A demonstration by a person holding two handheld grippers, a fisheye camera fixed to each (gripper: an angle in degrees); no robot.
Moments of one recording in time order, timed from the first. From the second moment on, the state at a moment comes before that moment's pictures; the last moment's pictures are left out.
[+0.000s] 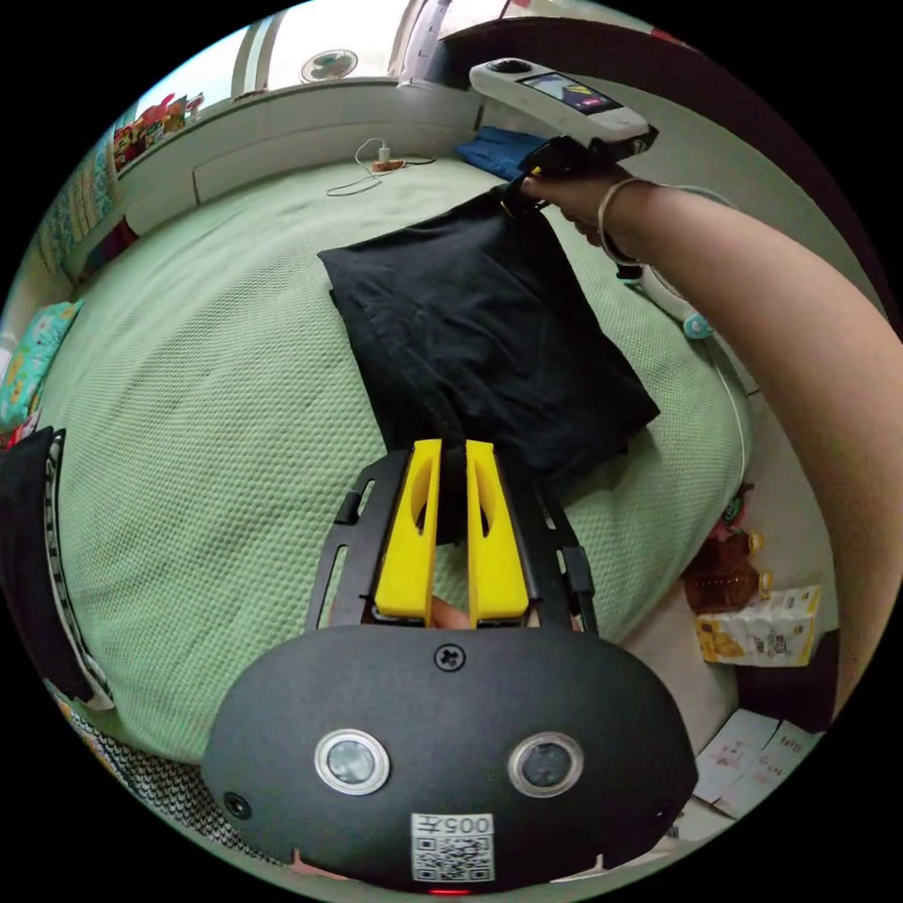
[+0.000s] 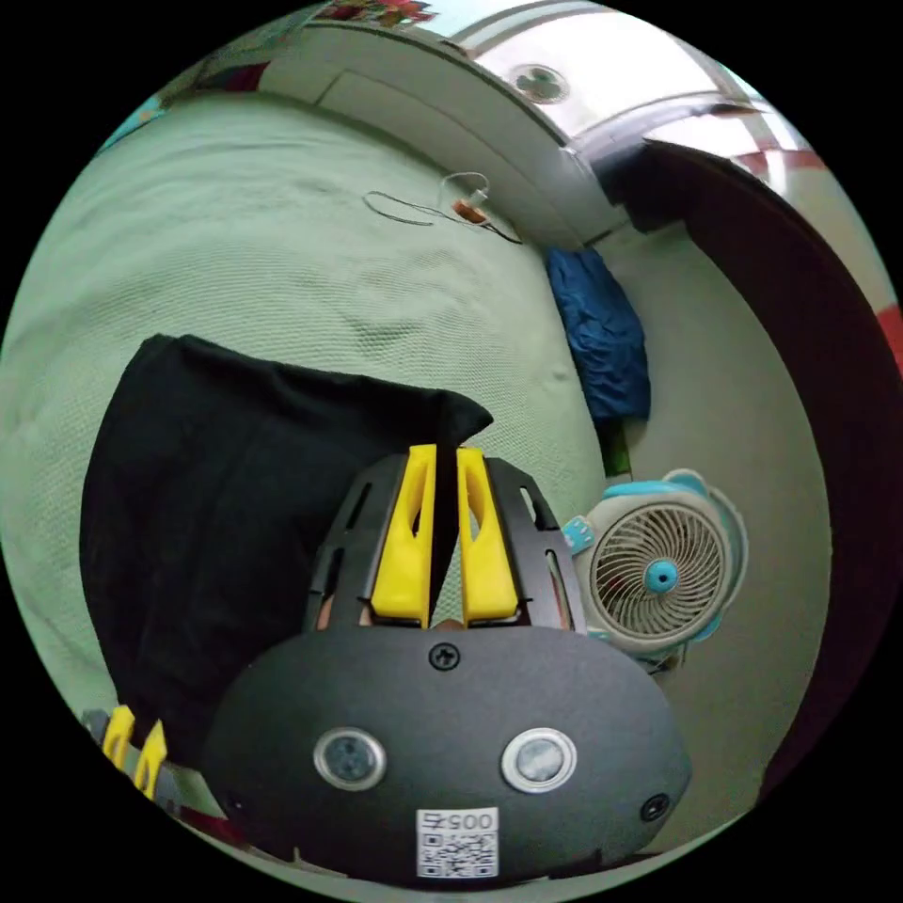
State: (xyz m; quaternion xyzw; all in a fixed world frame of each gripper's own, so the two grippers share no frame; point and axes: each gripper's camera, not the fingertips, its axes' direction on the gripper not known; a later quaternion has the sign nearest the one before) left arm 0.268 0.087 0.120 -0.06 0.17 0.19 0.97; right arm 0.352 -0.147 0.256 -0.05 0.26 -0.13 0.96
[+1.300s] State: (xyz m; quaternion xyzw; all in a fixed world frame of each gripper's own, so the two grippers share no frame) left arm 0.382 0.116 0.072 -0.06 0.23 0.21 0.95; right arm 0.586 0.139 0.144 -0.10 0.06 0.04 0.99
